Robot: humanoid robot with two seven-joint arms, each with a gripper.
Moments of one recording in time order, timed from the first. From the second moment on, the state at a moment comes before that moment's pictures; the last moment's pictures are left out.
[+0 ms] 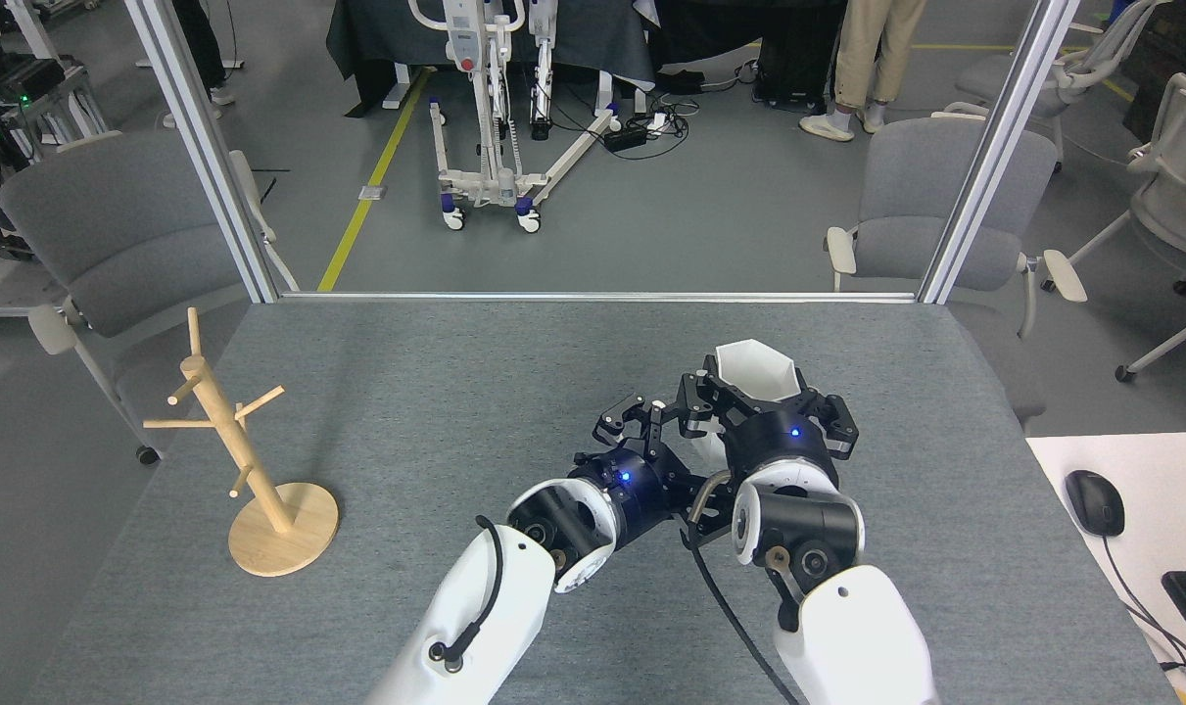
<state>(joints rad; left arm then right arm) -0.60 -0.15 -0.51 -1.19 -1.53 -0.36 -0.27 -0.43 -0.02 0.42 -1.73 1.47 0.60 0.76</state>
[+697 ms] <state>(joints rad) -0.63 -0.15 -0.53 -1.14 -1.42 -0.34 -0.33 -0.40 0.01 0.44 -1.73 1.49 0.59 0.75</state>
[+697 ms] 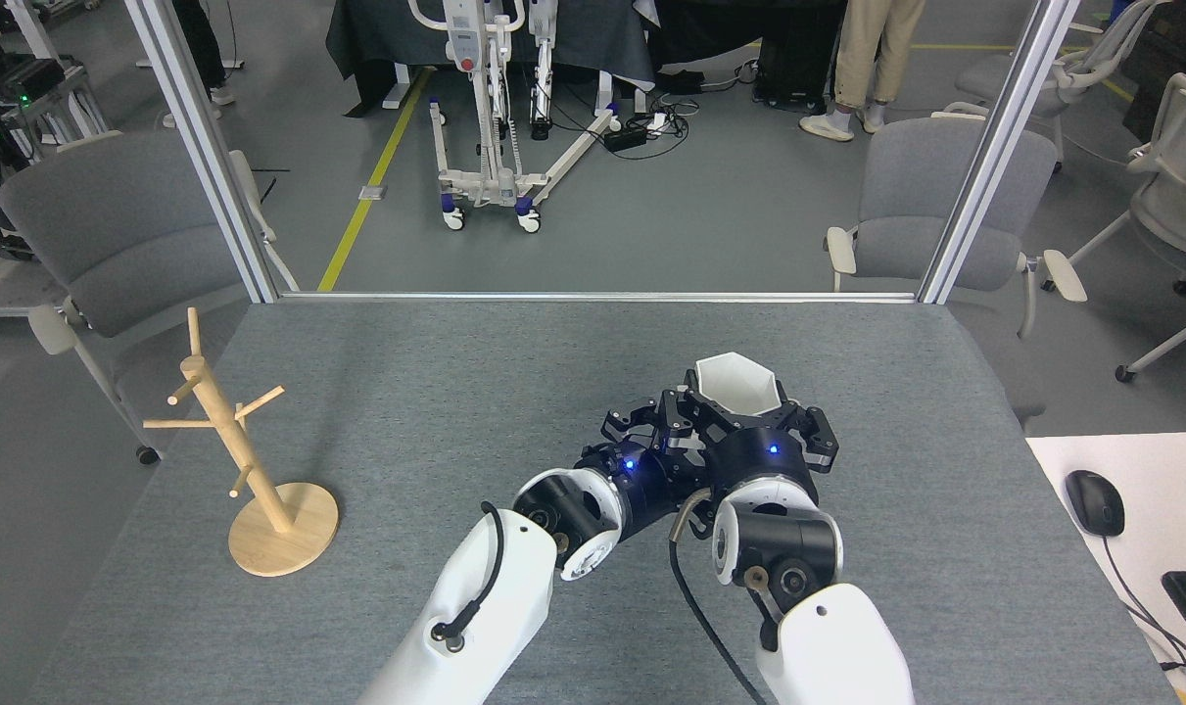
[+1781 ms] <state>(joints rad) -0.63 -0.15 -0.52 -1.13 -1.38 -0.37 -0.37 -0.39 0.01 0.46 -1.68 1.49 0.58 0.77</state>
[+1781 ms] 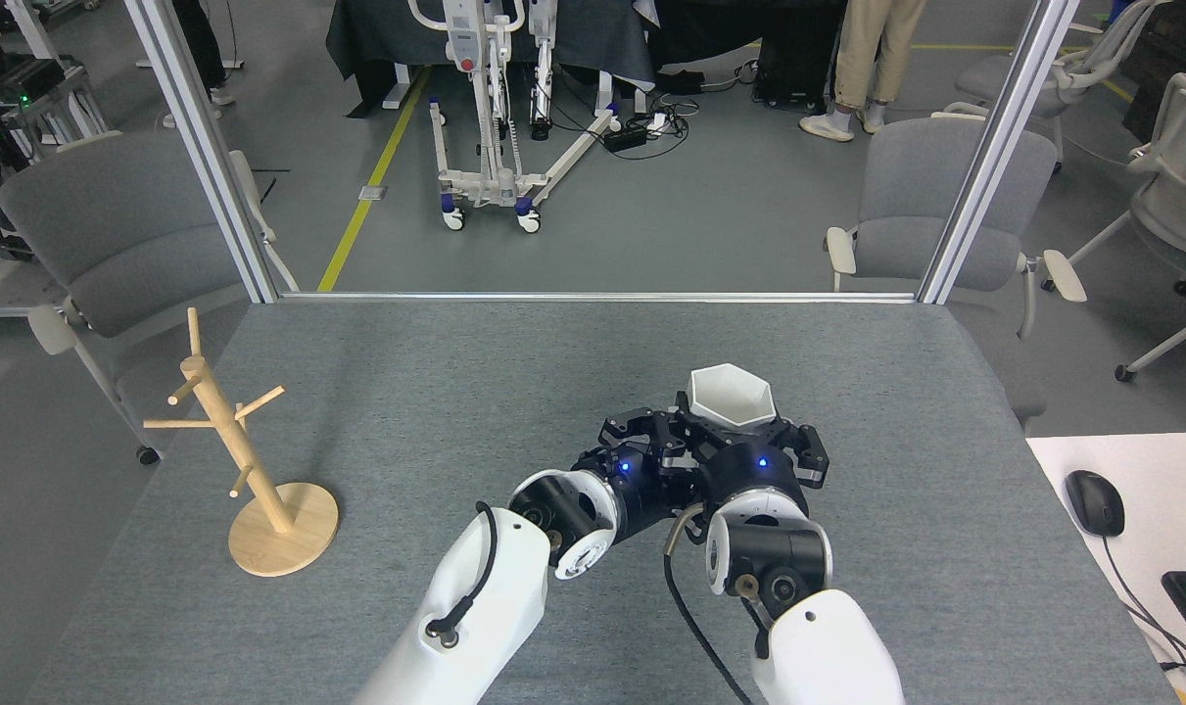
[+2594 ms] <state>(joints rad) -0.62 -0.14 -0.52 -1.12 -1.38 -0.36 -0.34 -0.39 0.03 0.44 -1.68 1.28 0.55 -0.01</state>
